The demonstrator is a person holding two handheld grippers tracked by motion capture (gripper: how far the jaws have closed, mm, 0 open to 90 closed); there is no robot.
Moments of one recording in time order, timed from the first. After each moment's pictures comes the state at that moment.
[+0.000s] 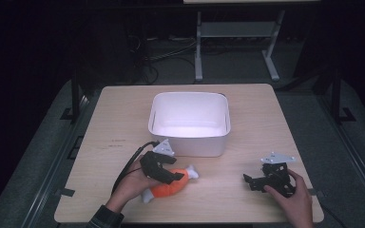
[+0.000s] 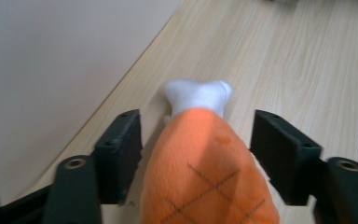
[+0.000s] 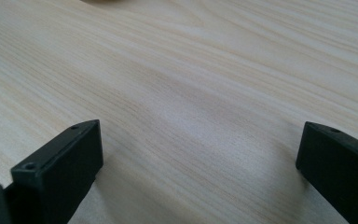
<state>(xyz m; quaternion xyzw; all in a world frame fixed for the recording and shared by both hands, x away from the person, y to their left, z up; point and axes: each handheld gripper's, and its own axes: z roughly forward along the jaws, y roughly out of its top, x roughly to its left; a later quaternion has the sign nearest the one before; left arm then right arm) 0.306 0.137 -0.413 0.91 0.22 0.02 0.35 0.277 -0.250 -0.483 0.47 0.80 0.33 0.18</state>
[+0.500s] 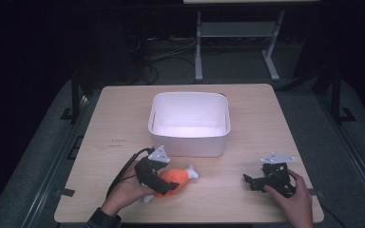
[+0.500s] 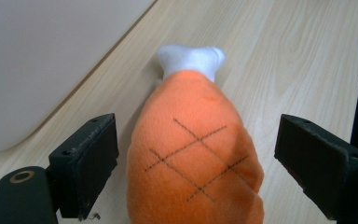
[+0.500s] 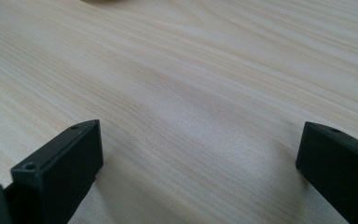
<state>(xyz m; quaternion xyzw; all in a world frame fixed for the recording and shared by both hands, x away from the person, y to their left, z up) 0.288 0.147 -0.417 0.92 0.23 0.03 0.33 0.277 -0.250 -0.483 0.47 0.80 0.33 0.18</state>
